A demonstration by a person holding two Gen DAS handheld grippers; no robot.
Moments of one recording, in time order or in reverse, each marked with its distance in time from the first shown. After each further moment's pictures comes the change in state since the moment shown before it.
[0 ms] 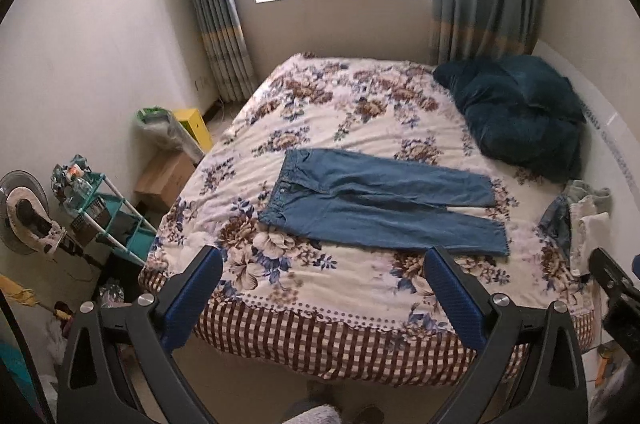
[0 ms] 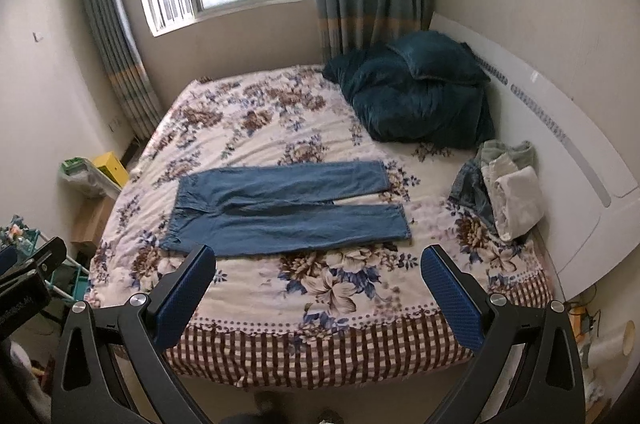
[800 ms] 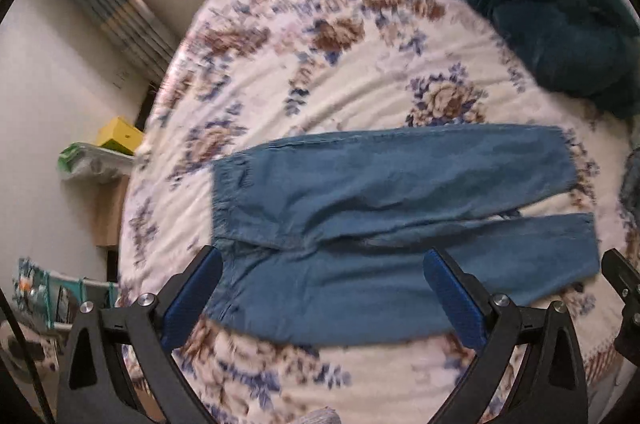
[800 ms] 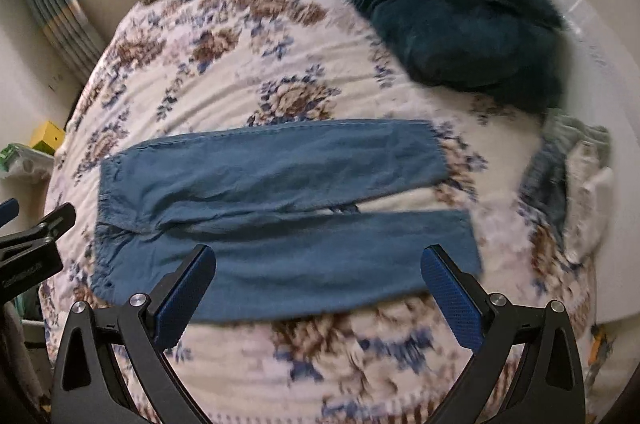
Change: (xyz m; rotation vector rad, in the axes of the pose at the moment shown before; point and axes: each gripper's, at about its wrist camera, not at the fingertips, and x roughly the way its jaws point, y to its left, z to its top) left arm 0.477 -0.100 0.159 0.301 0.313 -0.017; right arm 0.552 0.062 0.159 0.005 0.363 -0.069
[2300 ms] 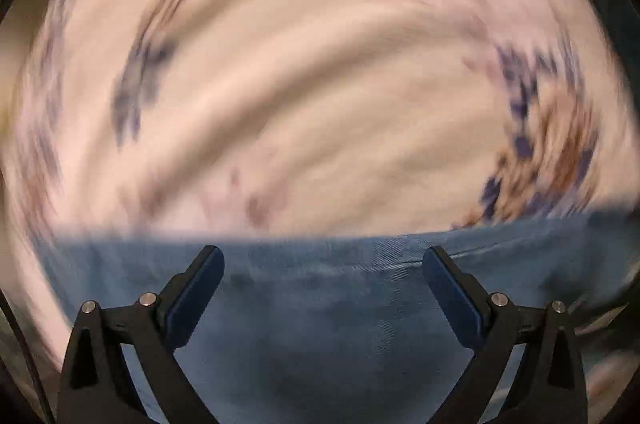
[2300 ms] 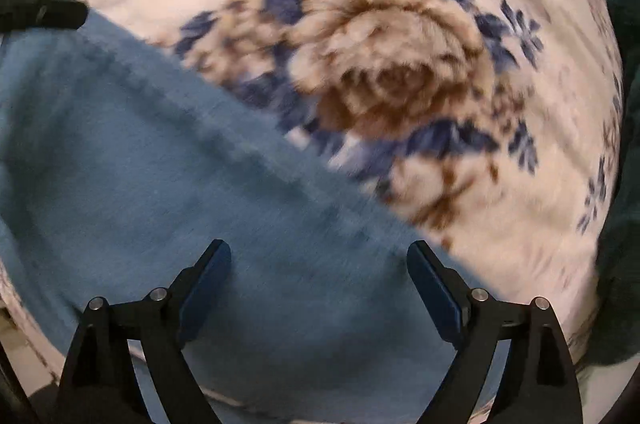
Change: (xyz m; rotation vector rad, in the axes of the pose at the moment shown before) left arm 0.326 -0.029 0.147 0.124 0.265 -0.103; right arm 0.551 0.087 0.187 -0.700 0.460 0.052
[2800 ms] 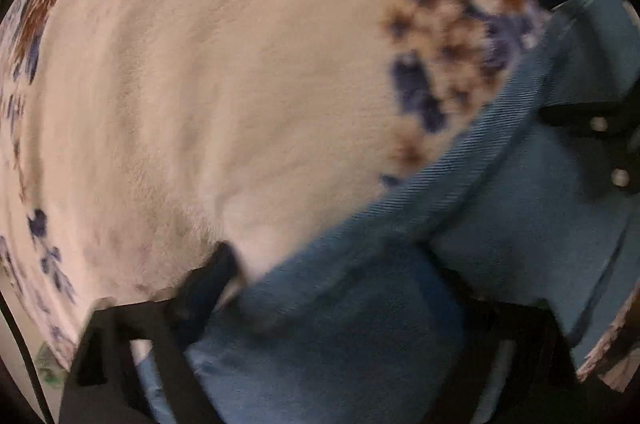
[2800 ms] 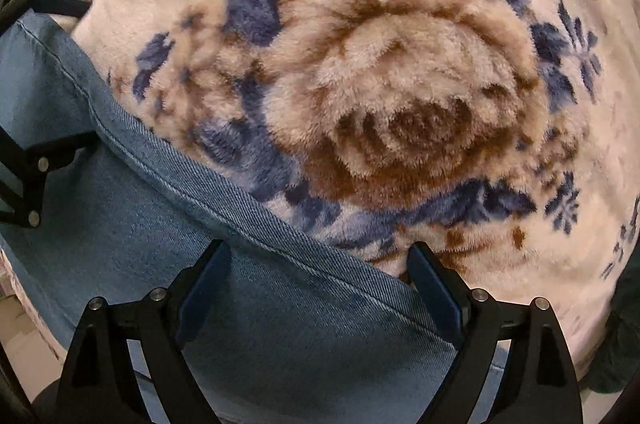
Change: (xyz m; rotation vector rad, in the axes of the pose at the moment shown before) left arm 0.059 -0.068 -0.021 0.536 0.144 -0.106; right arm 0.027 -0.025 0.069 -0.014 0.075 0.087
